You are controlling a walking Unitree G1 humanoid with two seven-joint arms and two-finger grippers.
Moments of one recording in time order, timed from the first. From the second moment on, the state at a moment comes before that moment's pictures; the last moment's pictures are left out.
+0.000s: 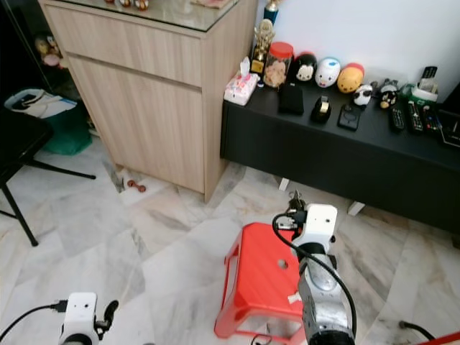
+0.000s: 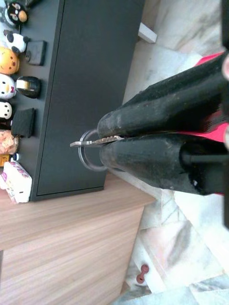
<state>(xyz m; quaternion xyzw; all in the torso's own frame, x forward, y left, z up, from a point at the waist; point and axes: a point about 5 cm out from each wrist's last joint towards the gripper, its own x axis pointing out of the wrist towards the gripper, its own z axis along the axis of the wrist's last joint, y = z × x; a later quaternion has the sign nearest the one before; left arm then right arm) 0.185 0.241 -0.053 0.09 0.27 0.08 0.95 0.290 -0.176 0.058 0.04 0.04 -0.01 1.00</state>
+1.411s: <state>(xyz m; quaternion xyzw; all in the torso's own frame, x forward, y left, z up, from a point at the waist) 0.189 0.217 -0.059 0.09 0.28 0.05 0.95 0.293 -0.179 0.056 0.03 0.05 -0.02 1.00</state>
